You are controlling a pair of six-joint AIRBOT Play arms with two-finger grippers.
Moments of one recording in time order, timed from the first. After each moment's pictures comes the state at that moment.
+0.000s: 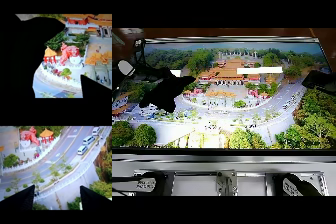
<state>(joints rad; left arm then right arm) 0.01 -1.50 1.52 1.35 -0.93 -1.51 -0.21 -1.11 1.47 -1.41 1.37 1.57</state>
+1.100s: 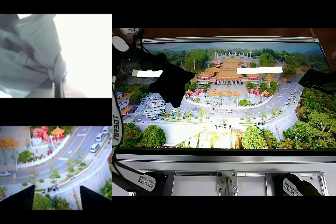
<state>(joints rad) -0.01 -1.70 2.06 1.23 -1.31 -1.56 -0.20 -1.11 1.47 -1.35 1.36 1.52</state>
